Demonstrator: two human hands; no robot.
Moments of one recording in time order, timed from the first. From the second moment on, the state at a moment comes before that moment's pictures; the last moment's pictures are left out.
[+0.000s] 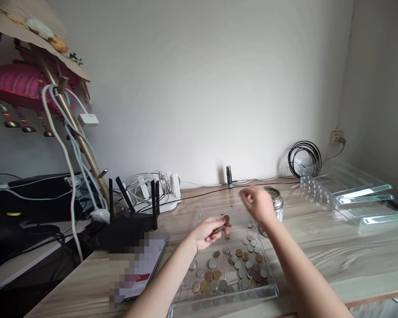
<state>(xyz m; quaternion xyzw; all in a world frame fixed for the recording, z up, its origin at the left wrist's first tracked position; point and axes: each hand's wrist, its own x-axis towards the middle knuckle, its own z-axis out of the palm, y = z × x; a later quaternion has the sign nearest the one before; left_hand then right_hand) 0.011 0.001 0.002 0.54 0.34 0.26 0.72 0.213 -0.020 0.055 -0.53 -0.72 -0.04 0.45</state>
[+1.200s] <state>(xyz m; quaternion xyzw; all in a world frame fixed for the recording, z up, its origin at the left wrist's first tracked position) 0.010 0.003 0.002 0.45 0.33 0.31 0.77 0.165 -0.019 0.031 -0.50 -0.76 0.07 0.40</state>
